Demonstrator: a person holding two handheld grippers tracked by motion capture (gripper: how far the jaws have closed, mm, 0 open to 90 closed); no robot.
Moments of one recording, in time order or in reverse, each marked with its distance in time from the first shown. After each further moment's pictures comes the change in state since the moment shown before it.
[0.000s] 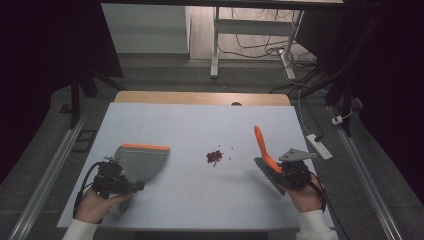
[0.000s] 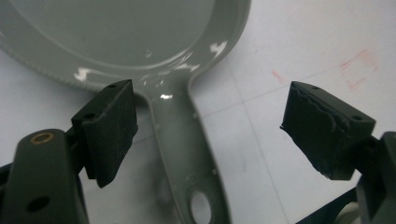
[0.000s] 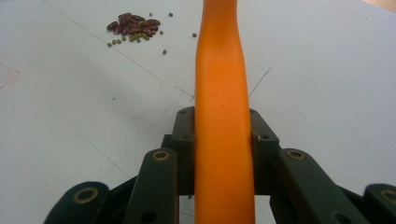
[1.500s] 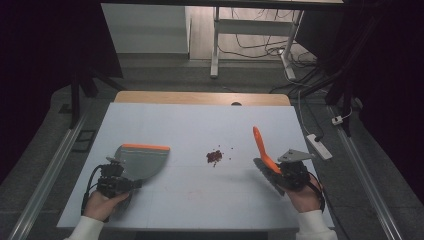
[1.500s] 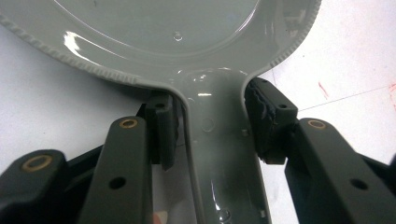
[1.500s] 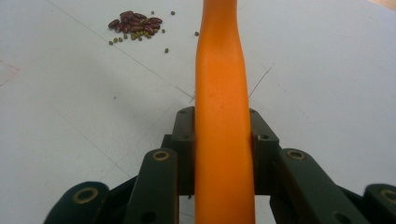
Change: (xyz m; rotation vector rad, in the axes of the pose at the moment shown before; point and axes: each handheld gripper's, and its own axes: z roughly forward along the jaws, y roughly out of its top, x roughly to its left) left arm 0.020 -0.001 0.030 0.006 -0.016 -0.133; right arm 0.001 -0.001 0.002 0.001 0.003 -0.003
